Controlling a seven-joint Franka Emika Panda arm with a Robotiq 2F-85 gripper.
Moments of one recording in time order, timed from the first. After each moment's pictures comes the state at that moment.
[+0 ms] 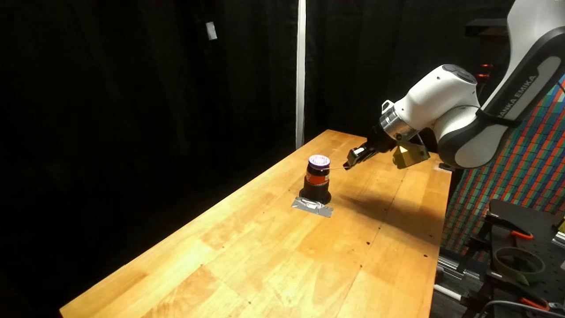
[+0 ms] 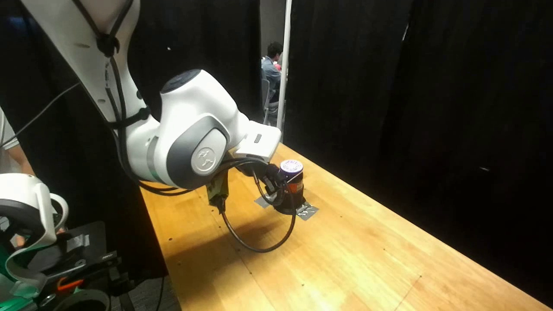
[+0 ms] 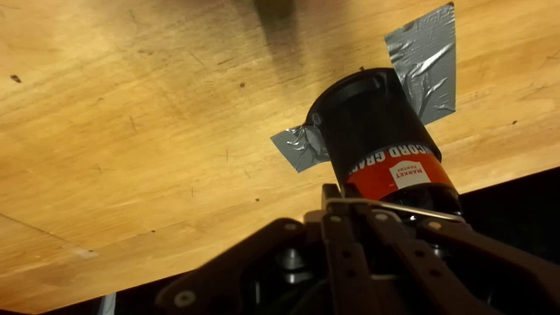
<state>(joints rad) 0.54 0.34 -0.51 -2.52 -0.38 3.49 0.76</state>
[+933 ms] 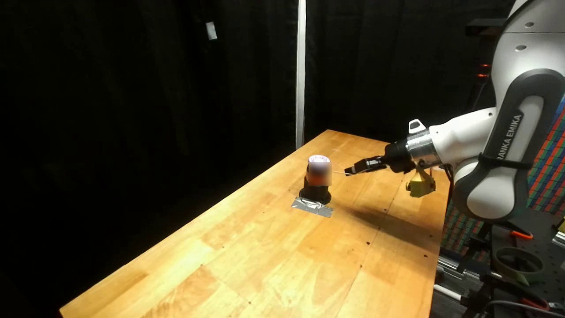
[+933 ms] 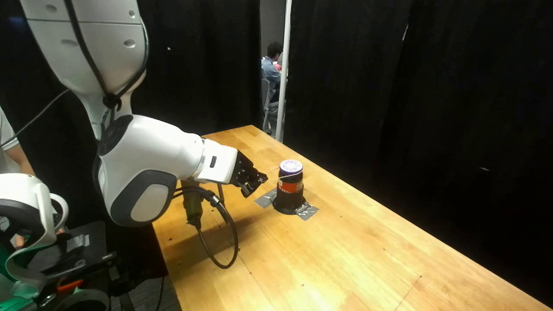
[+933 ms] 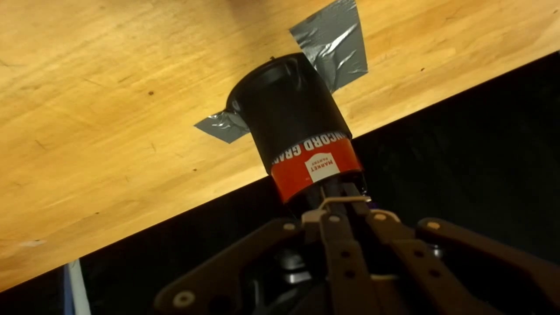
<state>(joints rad) 0.20 0.49 0.02 -2.65 0.06 4.12 0.45</state>
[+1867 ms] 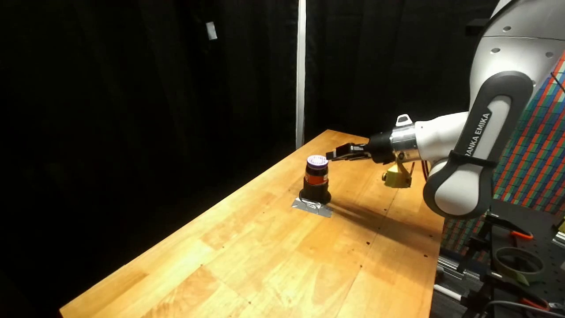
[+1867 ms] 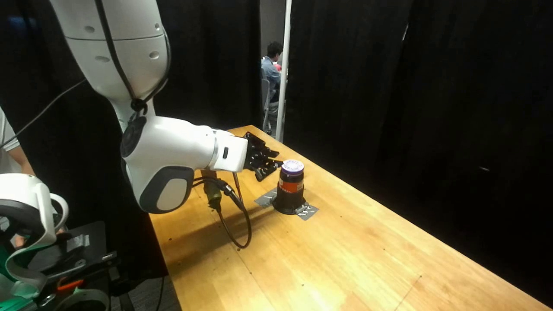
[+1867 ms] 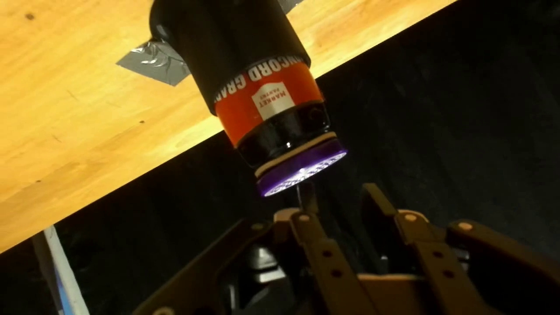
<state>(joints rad) 0.12 0.57 0.13 -2.50 0.13 4.22 0.43</state>
